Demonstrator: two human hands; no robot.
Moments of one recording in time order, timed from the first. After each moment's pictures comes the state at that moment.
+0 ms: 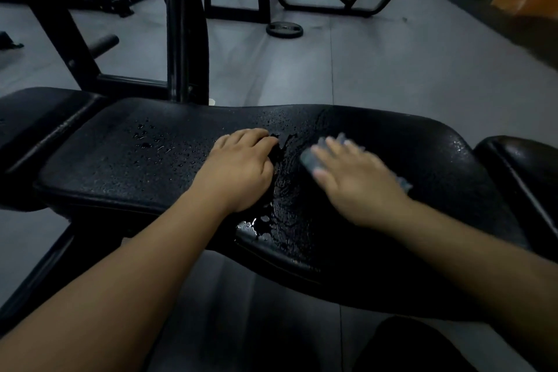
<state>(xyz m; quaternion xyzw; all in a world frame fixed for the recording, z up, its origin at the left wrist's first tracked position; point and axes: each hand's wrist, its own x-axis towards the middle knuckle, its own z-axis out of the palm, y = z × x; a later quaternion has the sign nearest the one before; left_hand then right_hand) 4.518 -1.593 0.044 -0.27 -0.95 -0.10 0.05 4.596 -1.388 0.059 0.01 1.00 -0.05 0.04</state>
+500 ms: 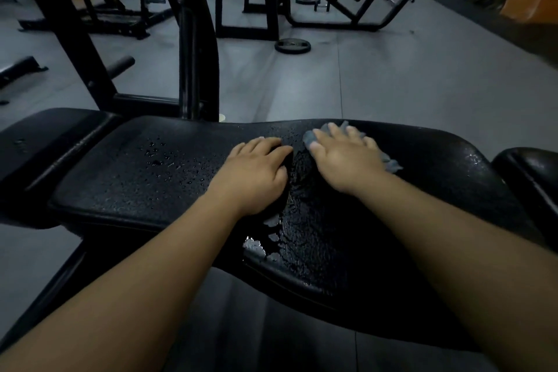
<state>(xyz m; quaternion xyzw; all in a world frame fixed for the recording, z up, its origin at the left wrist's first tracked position) 4.497 -1.584 0.042 -0.29 -0.95 -0.10 0.03 4.514 -1.392 0.056 0.07 1.00 -0.06 0.01</state>
